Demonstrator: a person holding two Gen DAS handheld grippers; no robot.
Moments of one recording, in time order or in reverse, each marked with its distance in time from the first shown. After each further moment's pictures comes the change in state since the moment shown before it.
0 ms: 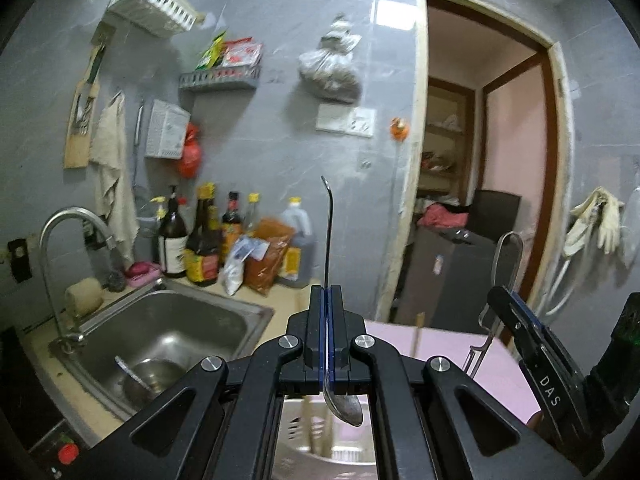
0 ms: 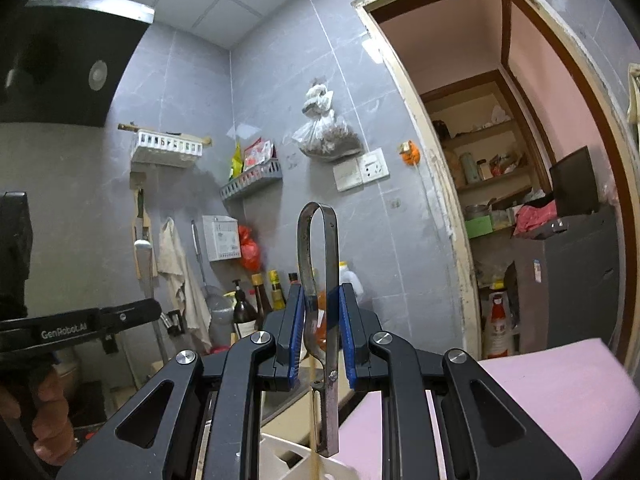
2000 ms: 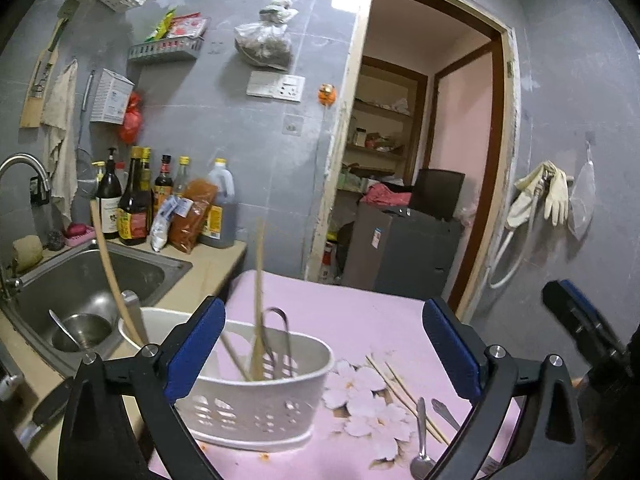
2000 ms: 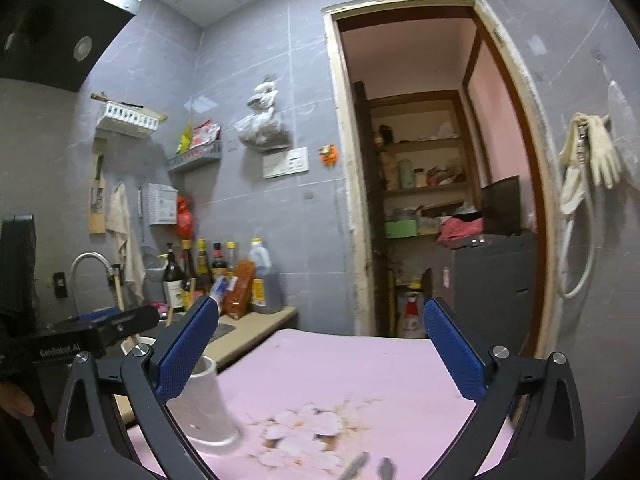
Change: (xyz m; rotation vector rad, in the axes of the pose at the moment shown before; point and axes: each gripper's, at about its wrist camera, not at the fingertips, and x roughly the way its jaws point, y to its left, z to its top) left arm -0.009 -0.102 -0.071 0.003 0.039 -0.204; right arm -0.135 -0.066 0.014 -0.142 0.055 -0.250
